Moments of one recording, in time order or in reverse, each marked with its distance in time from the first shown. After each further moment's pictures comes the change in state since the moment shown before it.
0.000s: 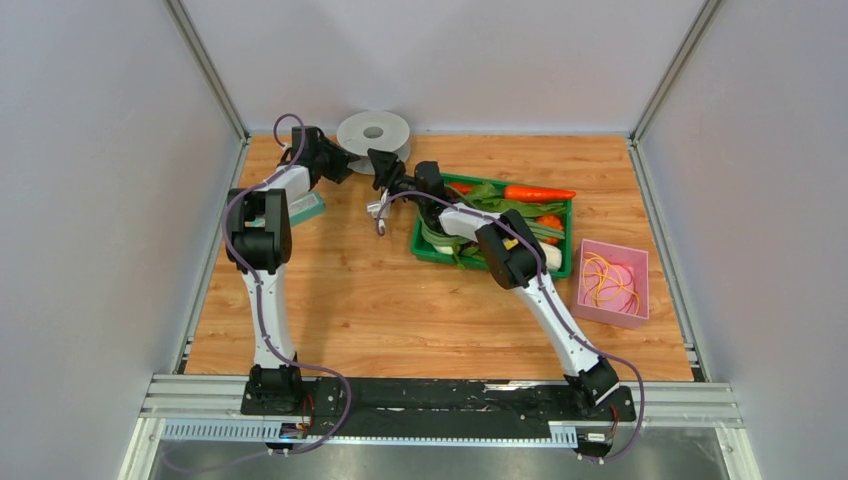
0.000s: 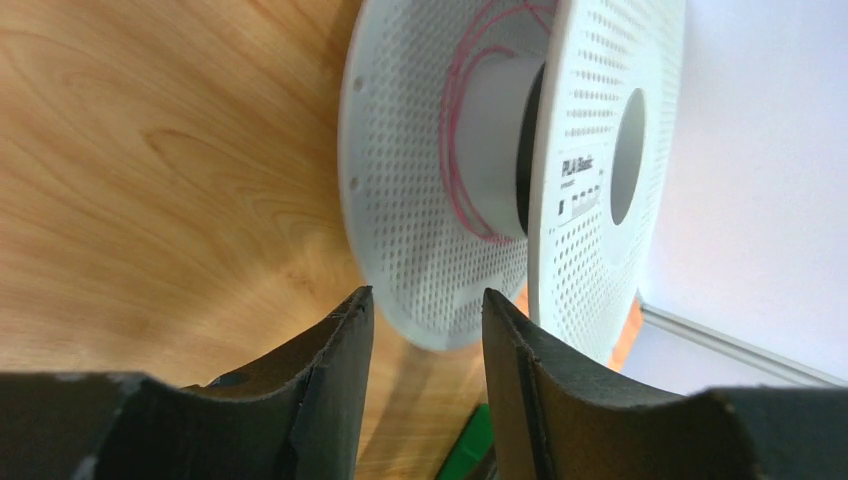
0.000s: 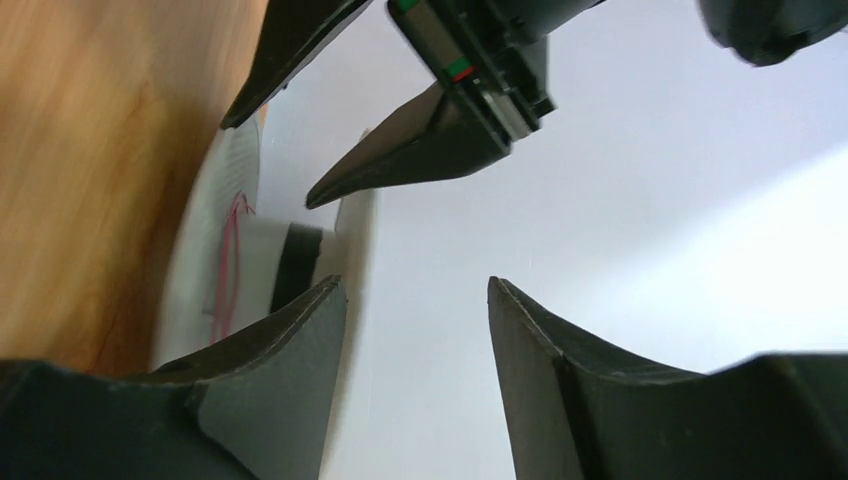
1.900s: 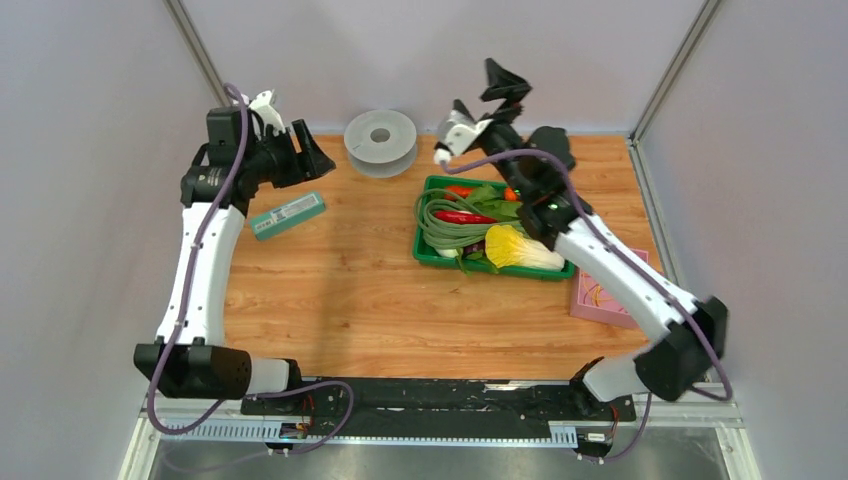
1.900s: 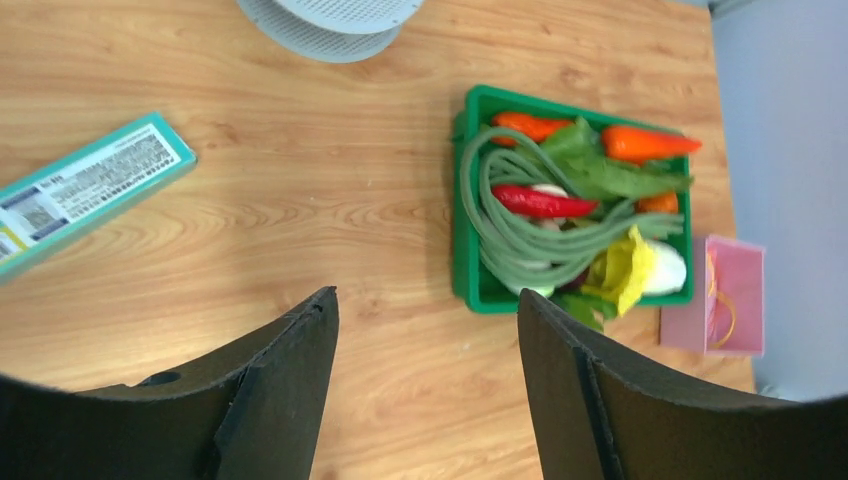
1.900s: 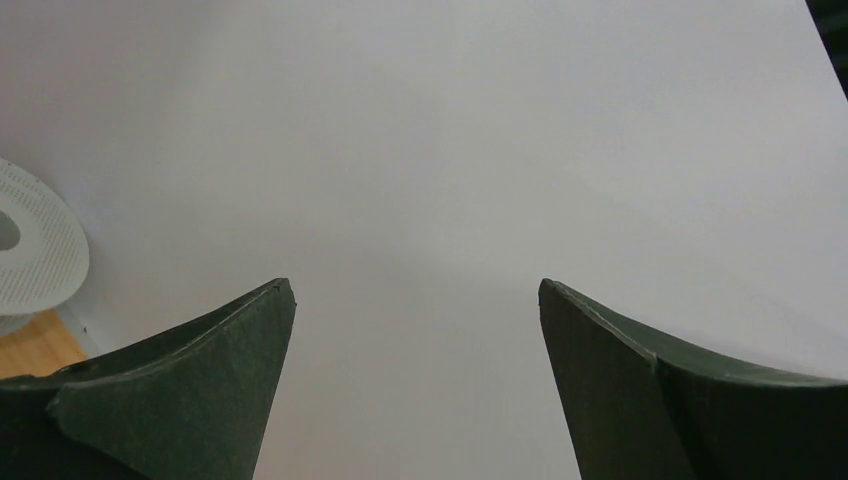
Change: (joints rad) left arm -0.003 -0.902 -0.146 -0.699 0.105 0.693; right arm 0.018 -1.224 -0.686 -0.231 0.443 0.598
